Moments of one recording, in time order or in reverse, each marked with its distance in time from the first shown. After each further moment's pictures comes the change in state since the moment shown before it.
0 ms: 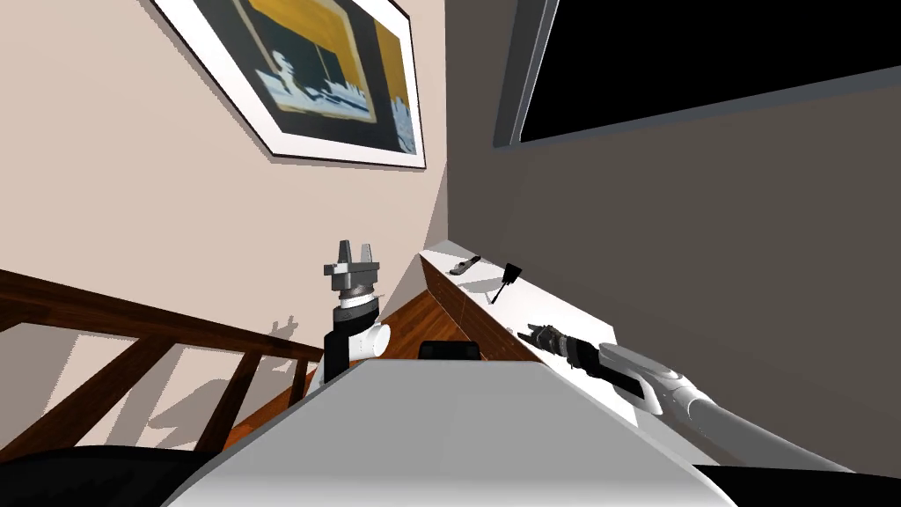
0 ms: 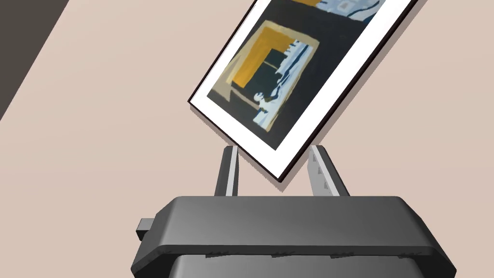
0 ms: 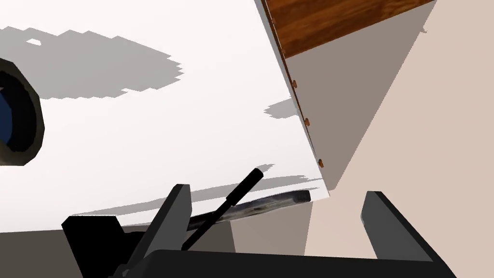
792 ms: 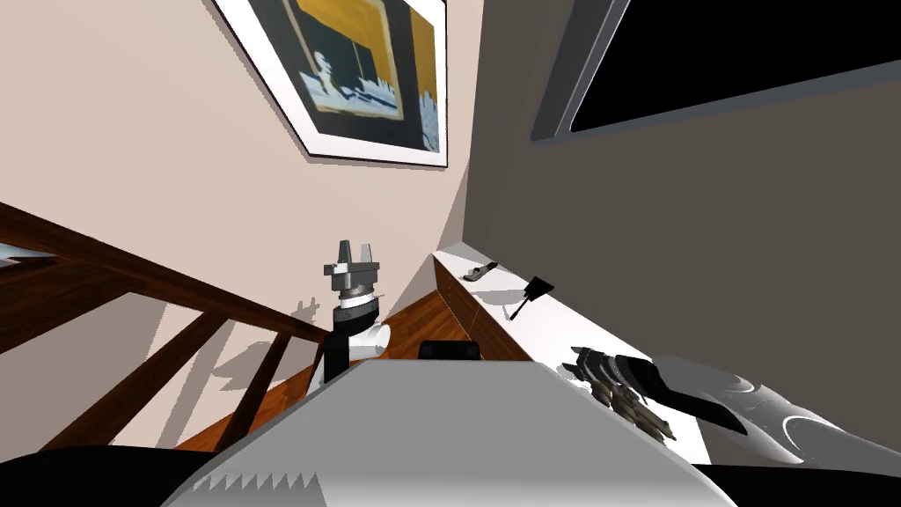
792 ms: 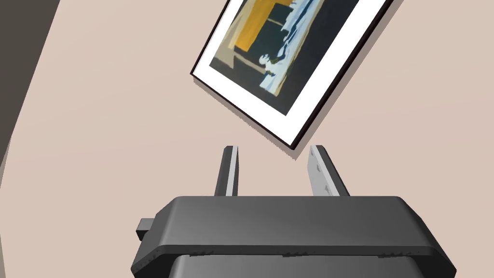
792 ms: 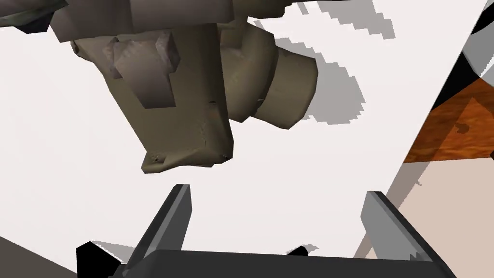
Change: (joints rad) left arm 0.000 0.000 0.000 0.000 0.000 0.000 0.000; right arm 0.013 -0.226 0.138 0.182 0.102 -0.029 0.037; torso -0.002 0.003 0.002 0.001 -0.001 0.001
